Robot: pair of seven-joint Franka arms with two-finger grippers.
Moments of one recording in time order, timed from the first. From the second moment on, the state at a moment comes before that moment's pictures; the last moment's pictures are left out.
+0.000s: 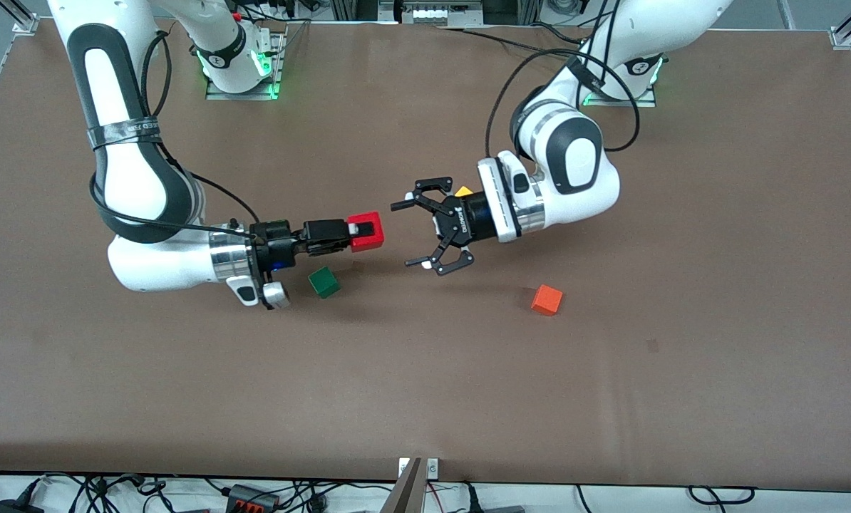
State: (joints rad) left arm -0.12 0.49 -0.48 -1.73 -1.99 2.29 2.30; right arm 0.29 0.56 -0.07 -1.51 1.34 1.68 -0.32
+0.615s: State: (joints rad) left arm 0.19 0.49 -0.47 -1.71 -1.40 1.84 1.96; right arm 0.15 0.56 -0.10 -1.51 0.72 1.66 -0.31
